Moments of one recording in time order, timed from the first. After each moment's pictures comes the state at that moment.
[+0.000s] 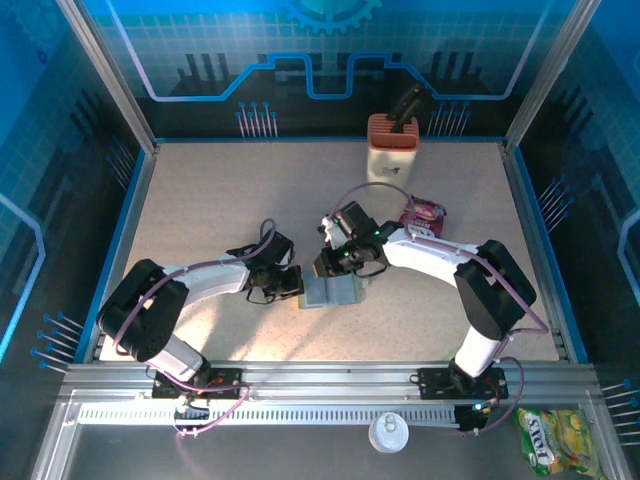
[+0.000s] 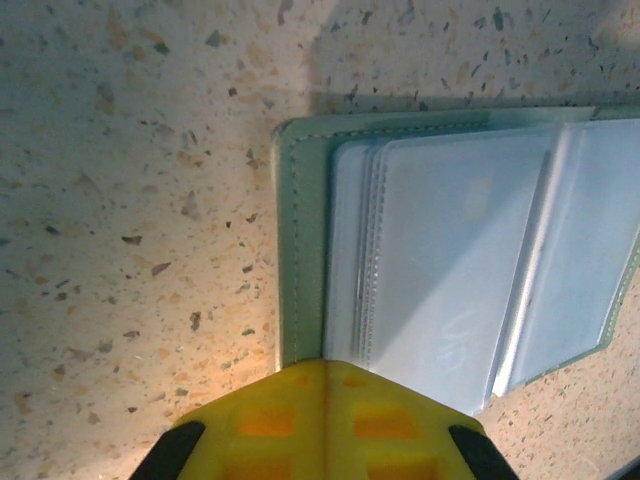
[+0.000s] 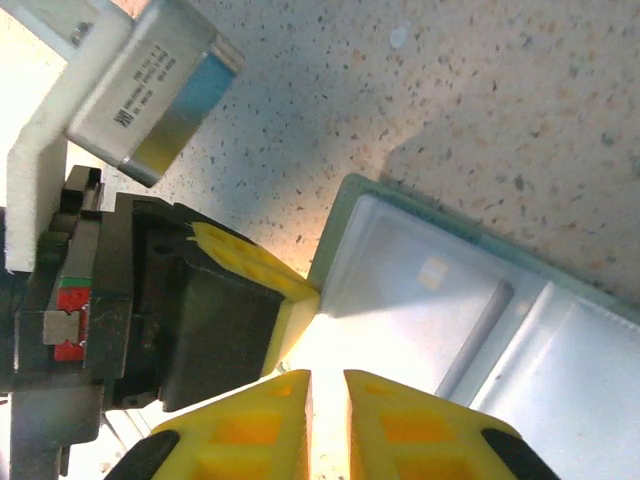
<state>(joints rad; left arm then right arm) -0.55 1.55 0.72 -0.32 0.32 -0.82 0.70 1.72 1.09 -0.41 -0.46 0.47</state>
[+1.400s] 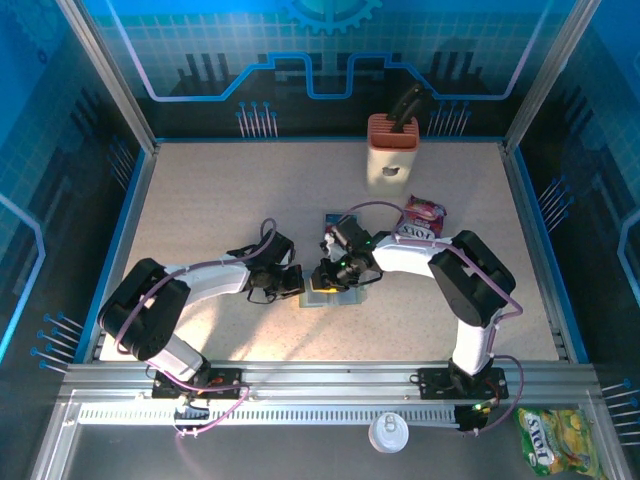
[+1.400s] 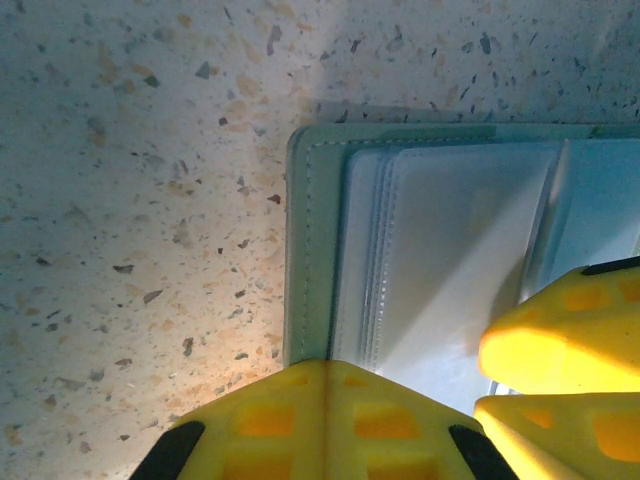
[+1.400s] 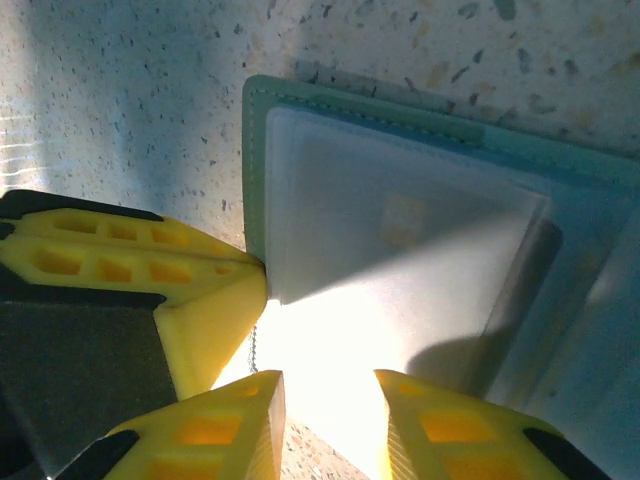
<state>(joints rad) -0.55 1.56 0.72 -0.28 0.31 -0.82 0.71 1.85 1.05 -0.33 -0.55 0.67</state>
